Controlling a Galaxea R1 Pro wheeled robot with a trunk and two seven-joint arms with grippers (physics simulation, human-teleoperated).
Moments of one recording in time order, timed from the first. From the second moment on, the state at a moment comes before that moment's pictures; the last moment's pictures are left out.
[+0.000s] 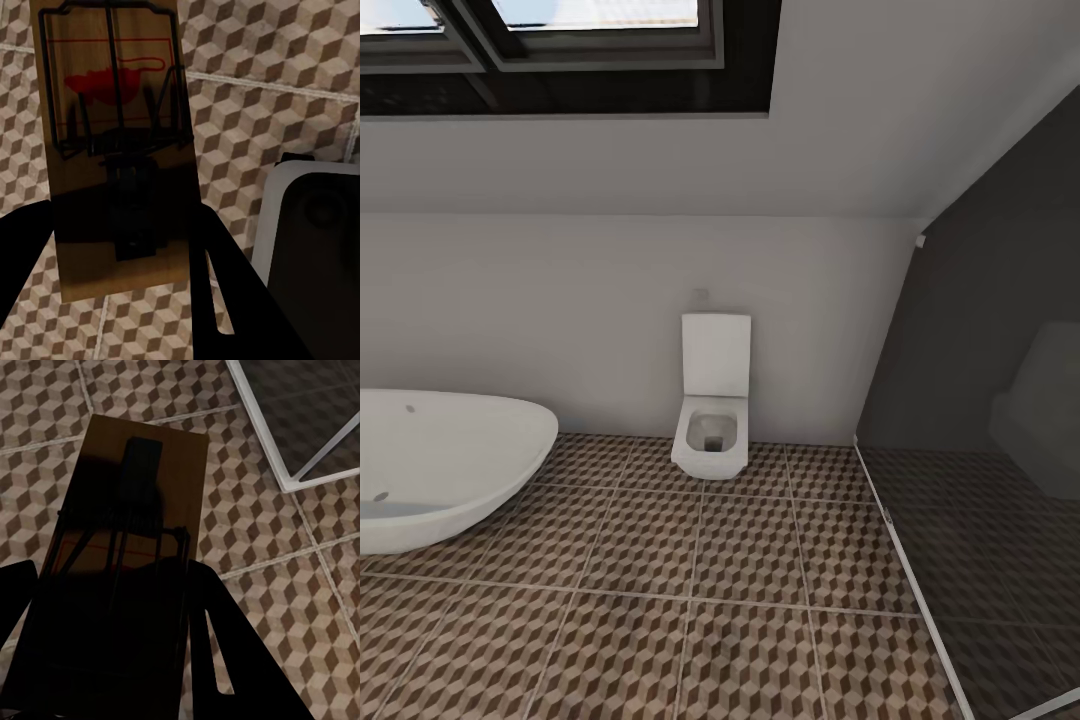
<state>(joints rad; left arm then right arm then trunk) -0.09 0.08 -0.46 0.07 0.58 -0.53 0.14 -0.11 -0.04 0.18 -0.09 -0.48 -0.70 -0.11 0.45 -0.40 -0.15</state>
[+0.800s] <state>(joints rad) -0.09 0.08 -0.46 0.07 0.58 -0.53 0.14 -0.11 -0.04 0.18 -0.09 -0.48 -0.70 -0.11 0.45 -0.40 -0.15</state>
